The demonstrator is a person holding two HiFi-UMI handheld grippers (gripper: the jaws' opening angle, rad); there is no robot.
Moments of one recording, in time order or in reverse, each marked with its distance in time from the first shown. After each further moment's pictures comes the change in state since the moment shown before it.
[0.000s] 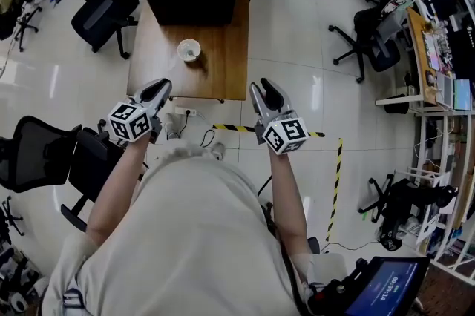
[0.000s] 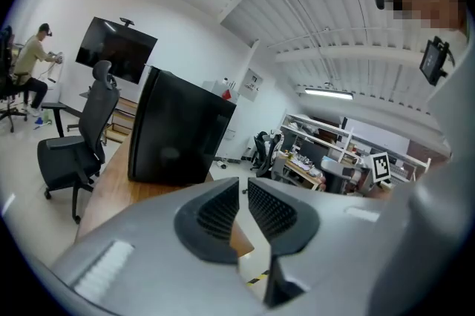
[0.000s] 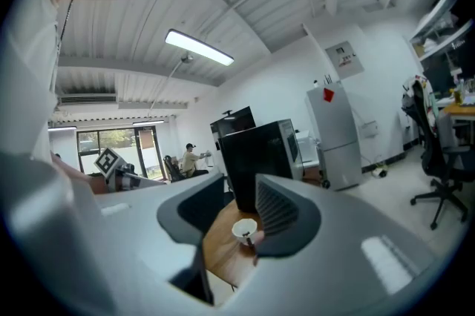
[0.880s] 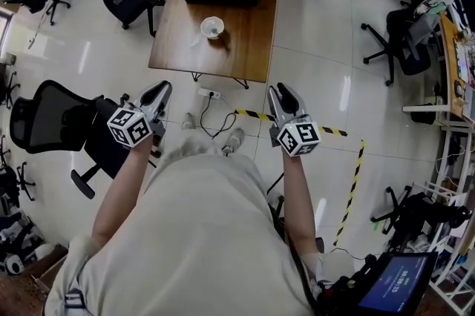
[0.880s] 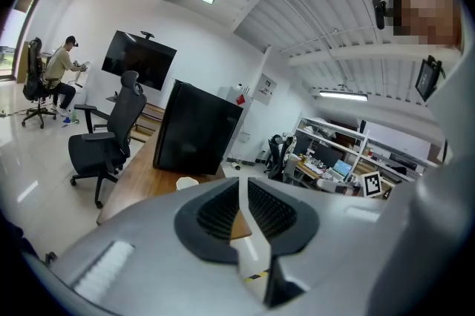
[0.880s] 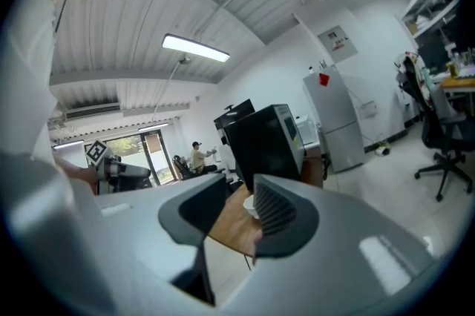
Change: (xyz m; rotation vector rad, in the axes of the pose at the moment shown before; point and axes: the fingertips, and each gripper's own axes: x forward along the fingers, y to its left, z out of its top) left arm -0.094 -0.039 -0.041 -0.046 -0.050 0.146; right arm -0.063 0.003 -0.063 0.095 0.048 0.053
